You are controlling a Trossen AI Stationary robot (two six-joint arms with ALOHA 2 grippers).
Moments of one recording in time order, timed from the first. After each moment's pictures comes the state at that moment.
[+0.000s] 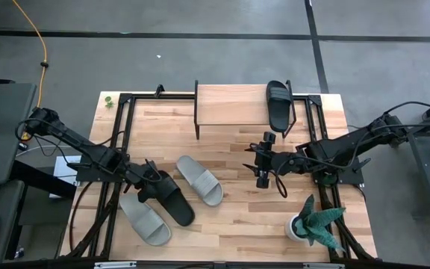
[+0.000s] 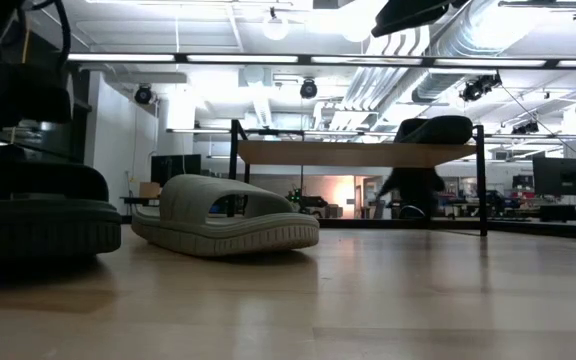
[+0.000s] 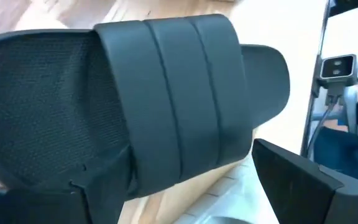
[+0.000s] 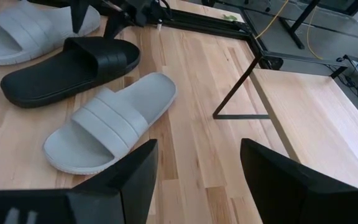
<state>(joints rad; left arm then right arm) -0.34 0.76 0.24 -0.28 0.02 -1.05 0.33 1.23 1.01 -0.40 0.56 0.05</state>
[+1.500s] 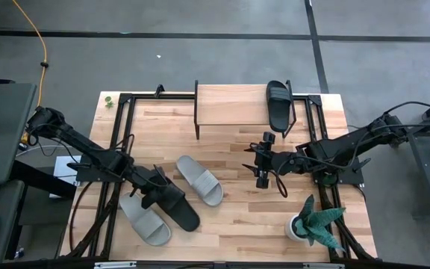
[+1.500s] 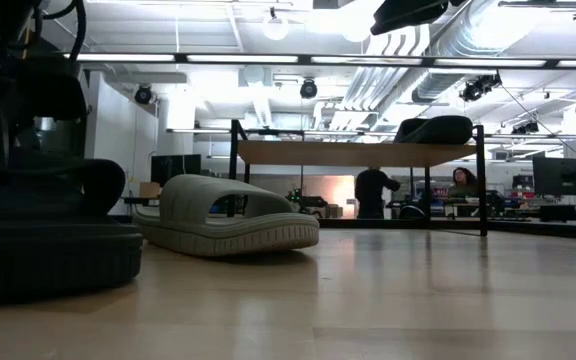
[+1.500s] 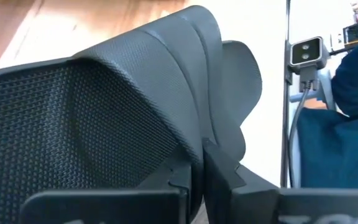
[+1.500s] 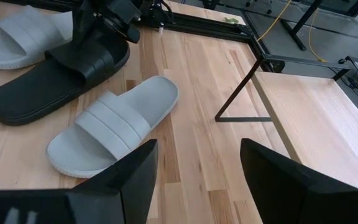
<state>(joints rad) -0.33 0.99 0.23 0.04 0.10 -0.92 0.33 1.23 1.01 -0.38 0.55 0.04</state>
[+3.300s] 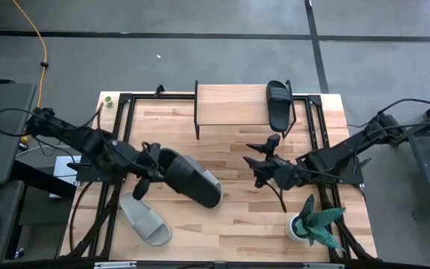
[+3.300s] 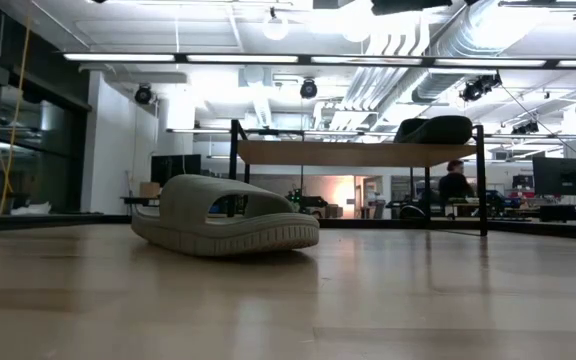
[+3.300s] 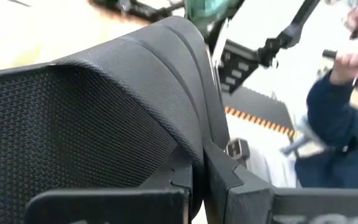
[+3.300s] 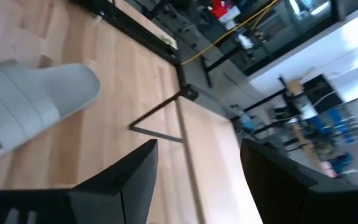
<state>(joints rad) -0.29 0.94 0.99 -0.55 -0.11 -0.55 0.46 1.28 1.01 -0.27 0.97 -0.39</state>
